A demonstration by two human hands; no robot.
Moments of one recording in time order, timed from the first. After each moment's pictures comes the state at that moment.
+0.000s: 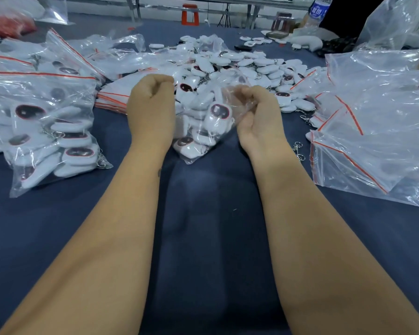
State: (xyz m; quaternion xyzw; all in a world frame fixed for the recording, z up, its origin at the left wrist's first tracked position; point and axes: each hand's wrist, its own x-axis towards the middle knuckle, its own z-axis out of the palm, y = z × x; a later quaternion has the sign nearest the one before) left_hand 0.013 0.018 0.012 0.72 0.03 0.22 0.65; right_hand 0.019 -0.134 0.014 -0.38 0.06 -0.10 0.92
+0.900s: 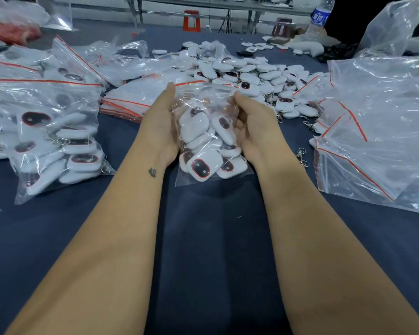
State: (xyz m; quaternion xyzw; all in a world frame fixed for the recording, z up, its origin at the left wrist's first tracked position) left_hand 0.022 0.016 0.009 0.45 0.04 -0.09 0.89; right_hand 0.026 -0.133 0.004 -0.53 0.08 -0.06 0.84
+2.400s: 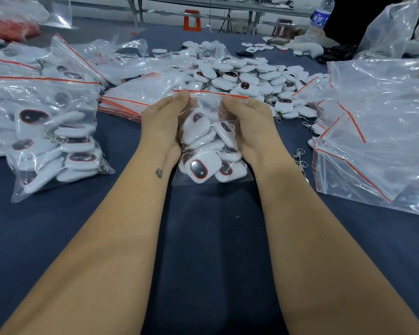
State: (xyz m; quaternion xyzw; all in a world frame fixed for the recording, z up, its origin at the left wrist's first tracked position) left_hand 0.030 0.010 -0.004 0.48 0.05 0.04 0.88; right_hand 0.020 -0.132 0.002 -0.57 0.02 -0.08 0.82
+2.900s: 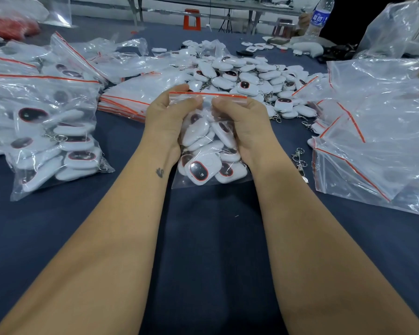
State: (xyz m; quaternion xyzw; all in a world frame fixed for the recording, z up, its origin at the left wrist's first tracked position) left_hand 0.021 0.006 0.003 0.49 -0.01 0.04 0.87; right_hand 0.017 -0.125 0.002 -0.61 0.01 -0.07 0.79
